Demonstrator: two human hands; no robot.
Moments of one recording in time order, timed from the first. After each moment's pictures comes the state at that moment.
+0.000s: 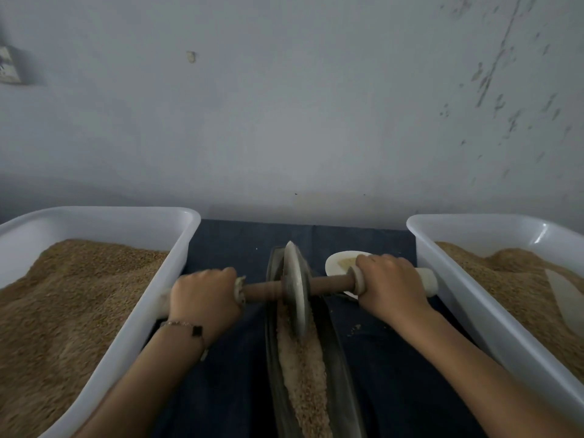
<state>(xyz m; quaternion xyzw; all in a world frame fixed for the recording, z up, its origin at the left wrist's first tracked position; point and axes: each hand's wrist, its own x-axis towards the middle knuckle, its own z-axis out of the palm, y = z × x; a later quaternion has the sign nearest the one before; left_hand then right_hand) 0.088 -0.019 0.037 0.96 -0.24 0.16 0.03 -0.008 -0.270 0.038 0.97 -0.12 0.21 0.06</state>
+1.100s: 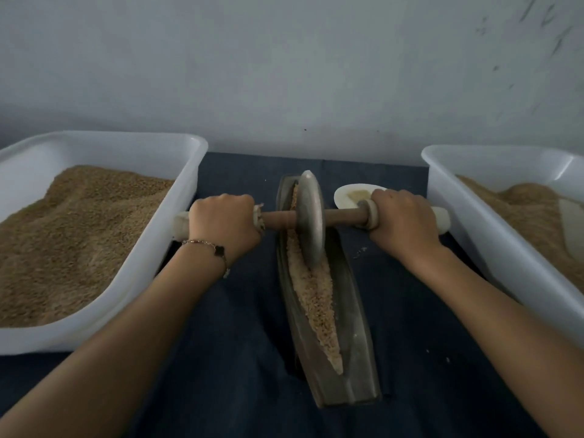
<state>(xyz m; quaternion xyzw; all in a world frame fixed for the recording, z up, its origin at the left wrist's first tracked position) 0.066 -0.021 0.036 0.96 -0.24 0.17 0.00 -0.024 -0.268 0.018 0.95 -0.09 0.29 0.06</state>
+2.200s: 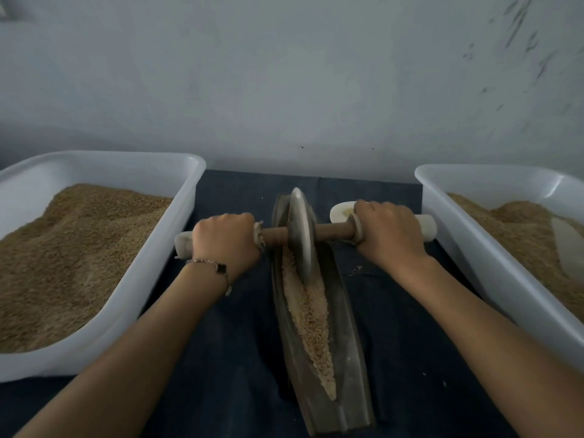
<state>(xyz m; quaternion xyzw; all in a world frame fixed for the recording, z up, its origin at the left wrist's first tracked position) 0.074 -0.030 0.029 0.95 -0.24 0.18 0.02 -0.013 -0.261 0.030 0.96 -0.08 0.24 0.11</state>
